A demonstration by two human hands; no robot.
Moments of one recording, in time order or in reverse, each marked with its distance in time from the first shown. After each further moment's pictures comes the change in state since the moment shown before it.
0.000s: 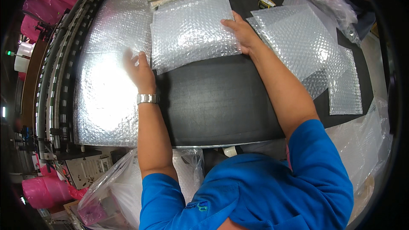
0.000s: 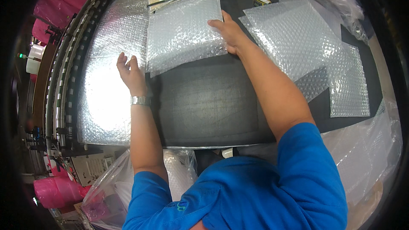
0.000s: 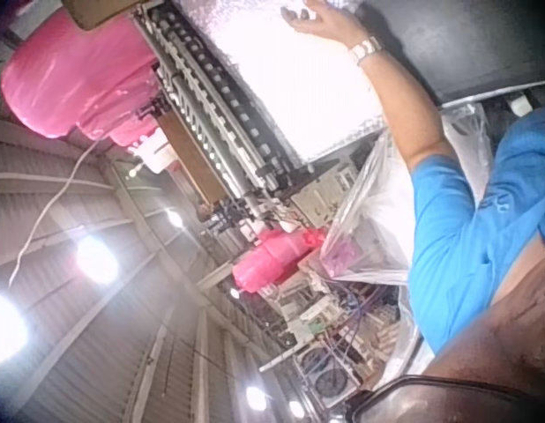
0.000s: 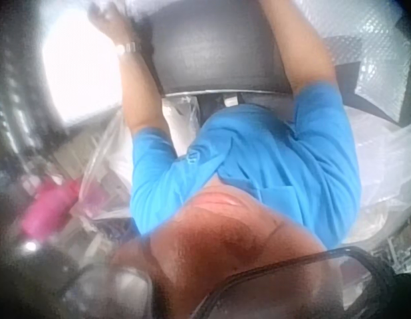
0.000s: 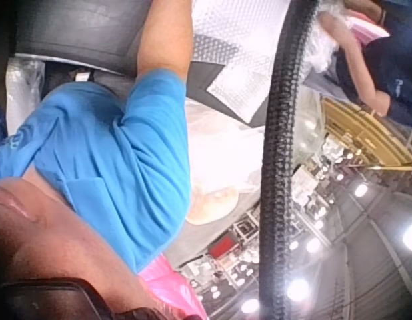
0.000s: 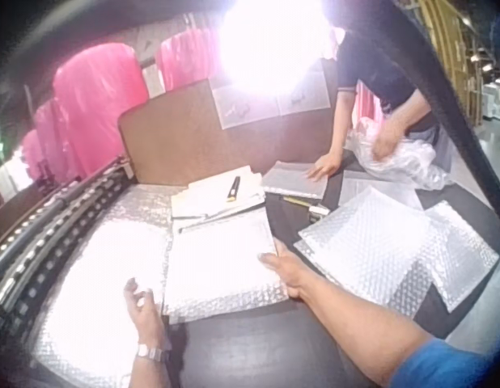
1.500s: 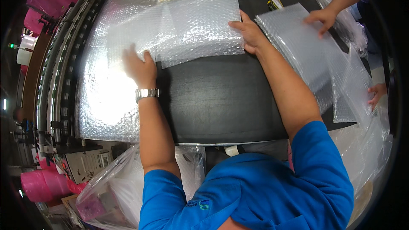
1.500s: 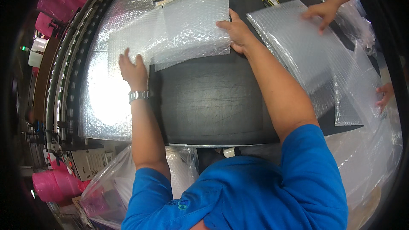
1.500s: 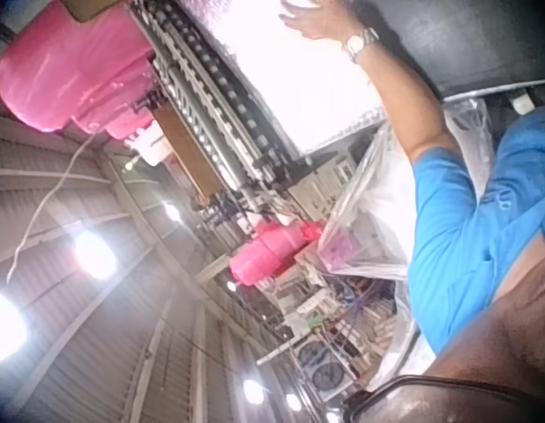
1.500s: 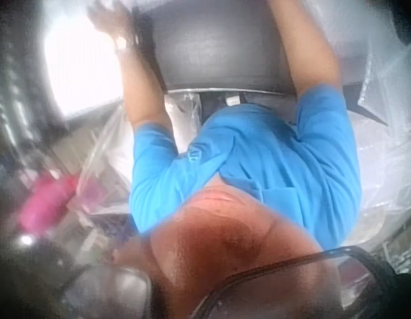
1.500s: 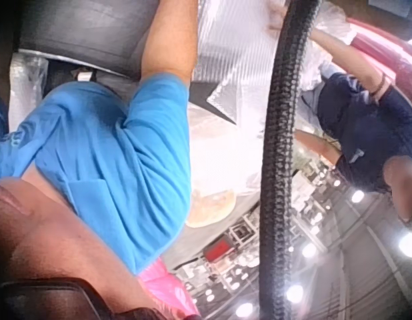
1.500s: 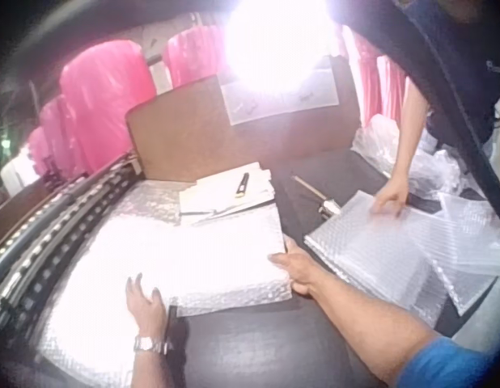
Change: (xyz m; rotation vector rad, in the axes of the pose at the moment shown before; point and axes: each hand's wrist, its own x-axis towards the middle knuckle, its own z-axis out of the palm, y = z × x) left_hand 0.012 -0.012 -0.012 0.655 0.032 0.276; right_hand 0.000 -0.001 0.000 0.013 0.001 0.000
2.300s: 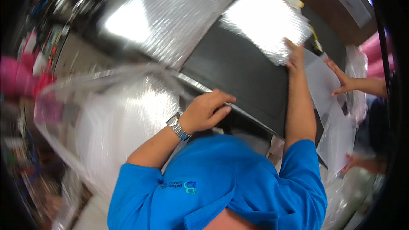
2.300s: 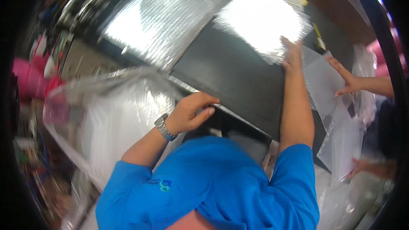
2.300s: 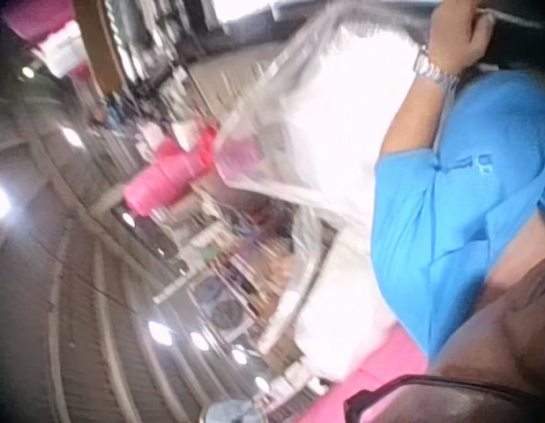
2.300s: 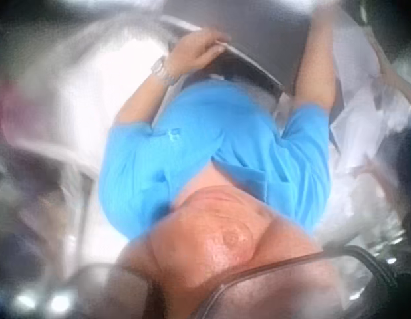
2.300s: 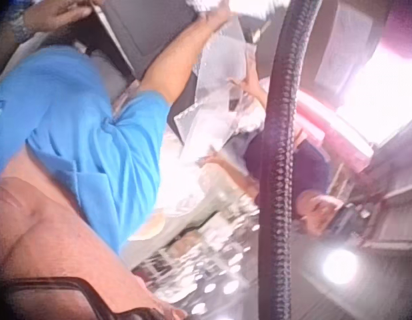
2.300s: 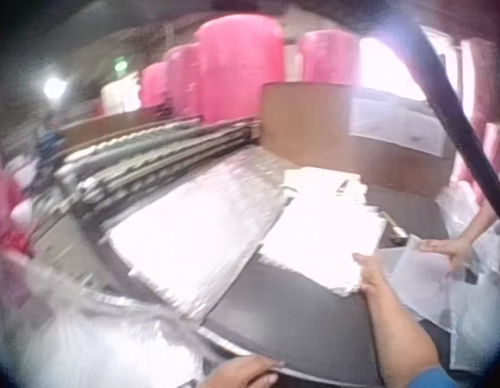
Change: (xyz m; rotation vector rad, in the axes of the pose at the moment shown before) left_hand -0.202 0.066 -0.168 -0.755 -0.645 0.095; right_hand -0.014 0.011 -0.008 -0.161 -0.065 -0.238
